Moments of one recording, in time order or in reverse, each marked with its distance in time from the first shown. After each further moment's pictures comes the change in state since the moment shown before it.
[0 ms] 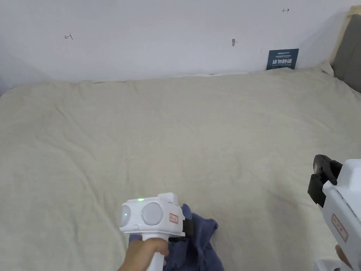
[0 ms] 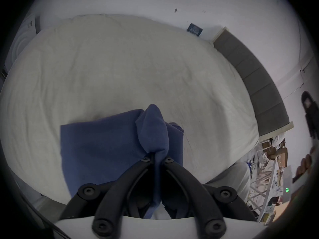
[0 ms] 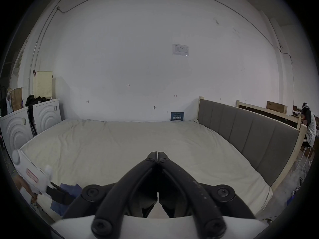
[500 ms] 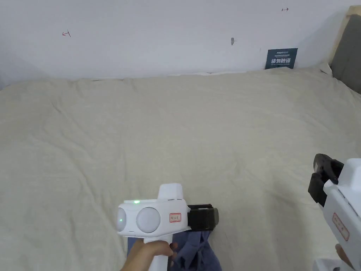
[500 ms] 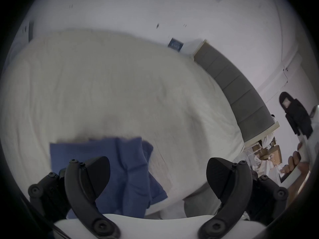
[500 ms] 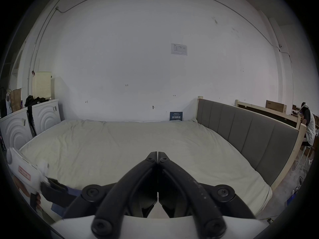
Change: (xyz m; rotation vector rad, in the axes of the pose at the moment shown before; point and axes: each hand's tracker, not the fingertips) left arm 0.020 -0.004 0.055 0.237 -0.110 -0.071; right arm -0.001 0.004 -0.002 0.000 0.001 -0.006
